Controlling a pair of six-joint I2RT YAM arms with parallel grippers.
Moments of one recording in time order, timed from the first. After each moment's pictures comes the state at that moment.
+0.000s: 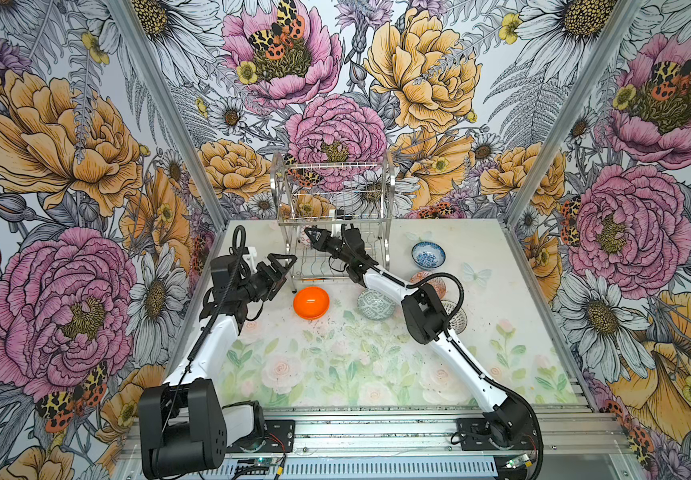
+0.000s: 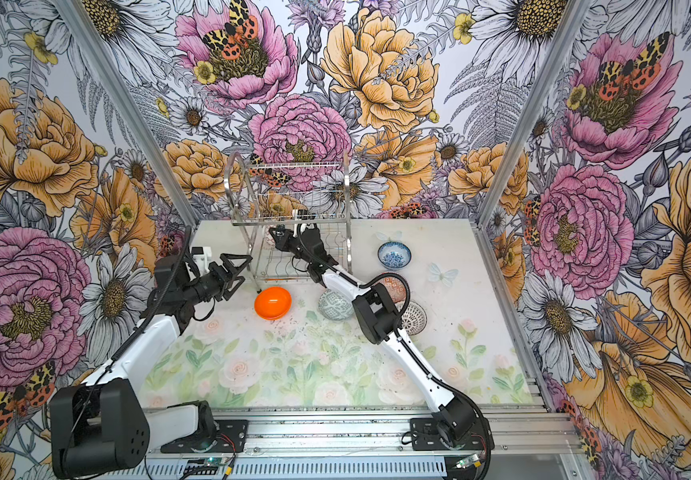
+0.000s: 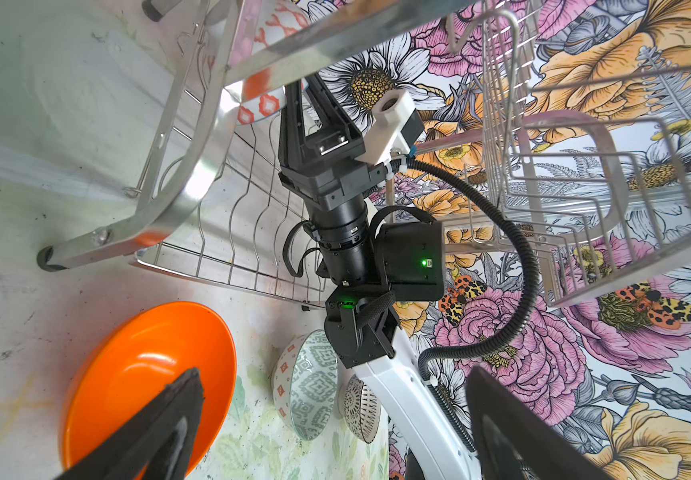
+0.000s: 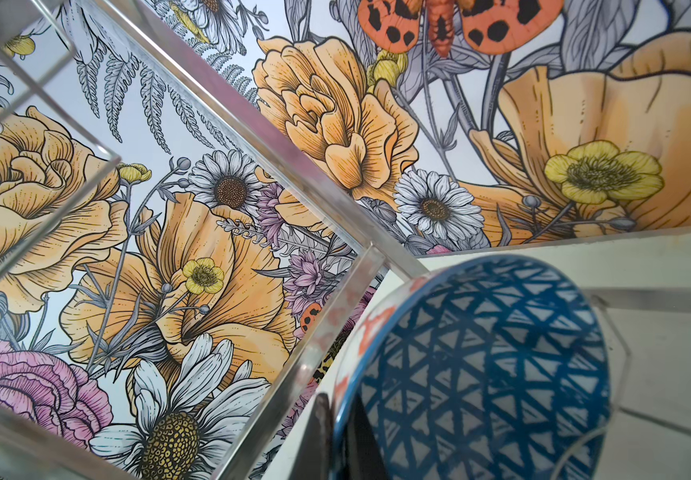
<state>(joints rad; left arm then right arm) 0.12 1.22 0.74 0.03 0.73 -0.93 0.65 2.91 2.52 0.48 -0.34 0.87</state>
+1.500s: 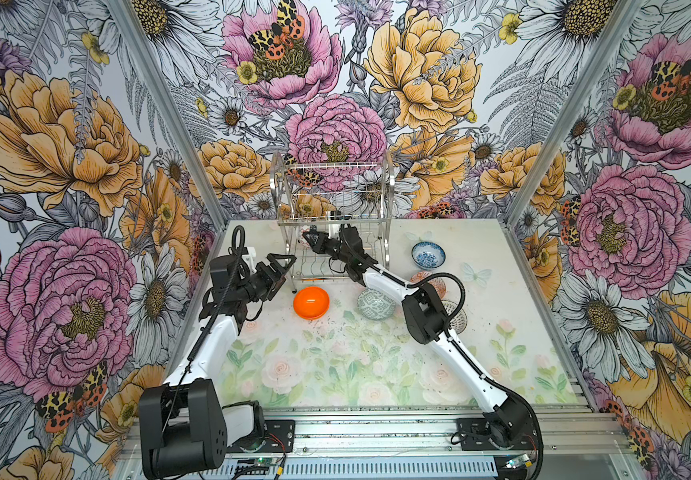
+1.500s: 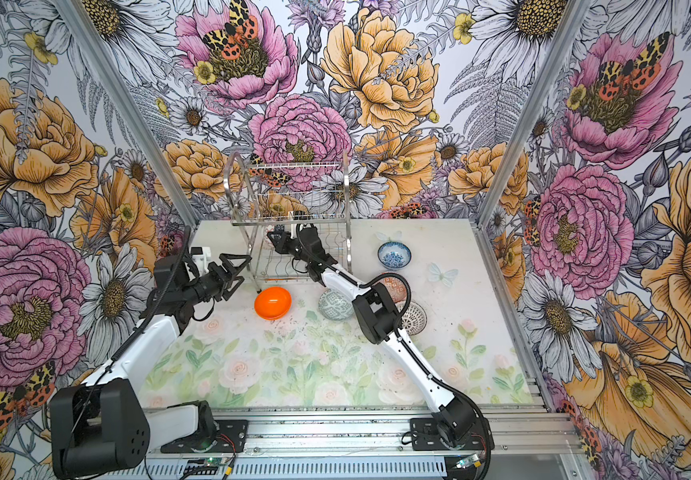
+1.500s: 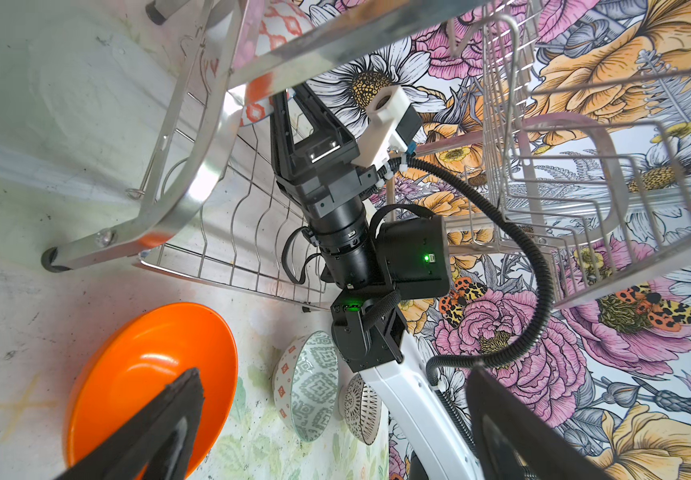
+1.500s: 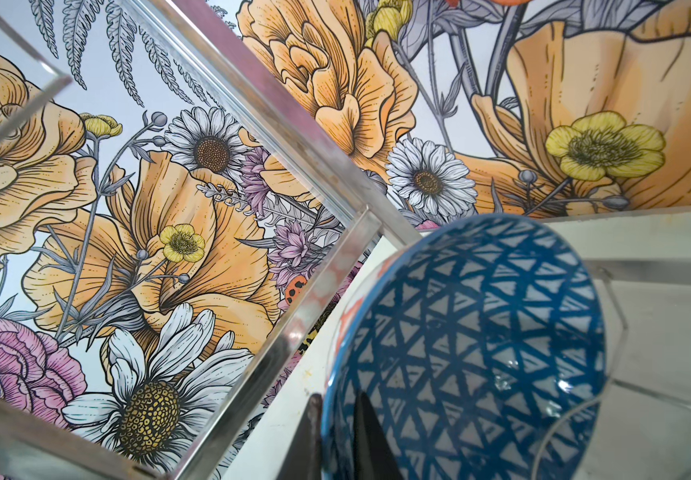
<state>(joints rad) 0.13 1.22 0.74 0.03 0.73 -0.93 0.65 2.89 2.52 0.37 -0.37 0.78</state>
